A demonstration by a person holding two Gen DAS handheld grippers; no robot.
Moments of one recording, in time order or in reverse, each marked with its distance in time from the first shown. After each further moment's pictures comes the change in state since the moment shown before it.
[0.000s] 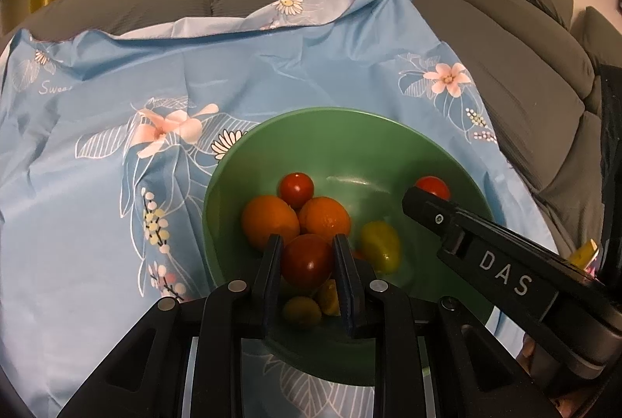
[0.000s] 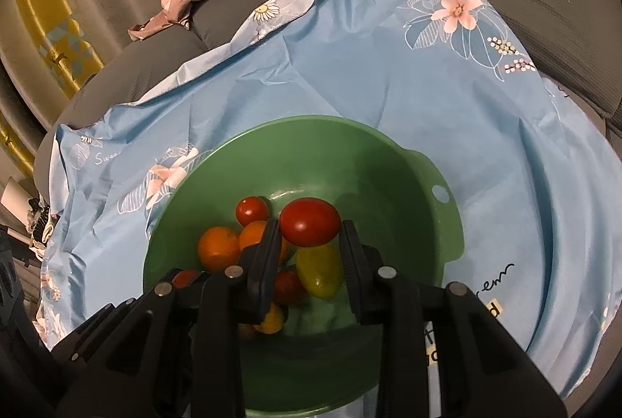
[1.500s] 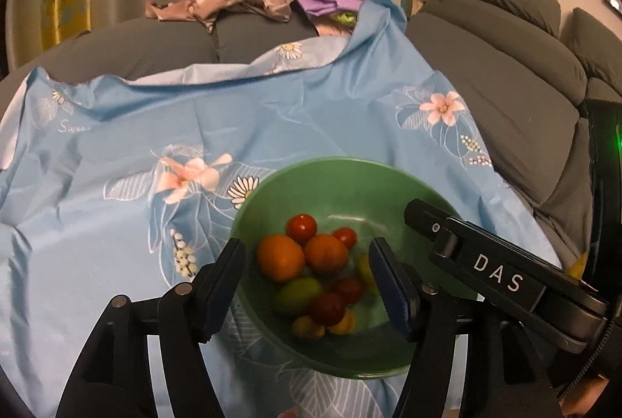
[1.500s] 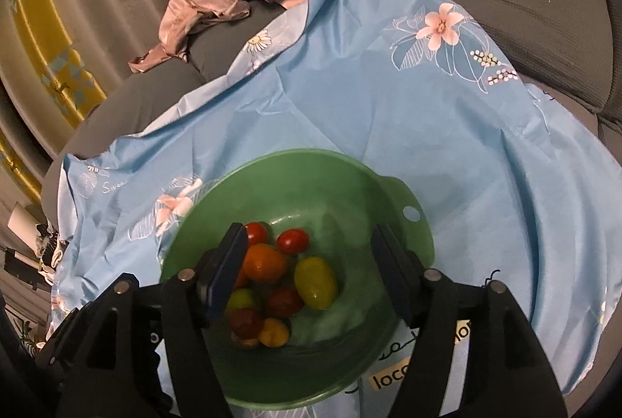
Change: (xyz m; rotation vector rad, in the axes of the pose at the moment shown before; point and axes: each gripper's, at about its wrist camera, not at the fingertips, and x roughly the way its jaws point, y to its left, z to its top) left arm -0.042 -0.007 0.006 0.043 -0.138 0.051; right arm -0.027 -0.008 0.003 0.059 -0.097 0.021
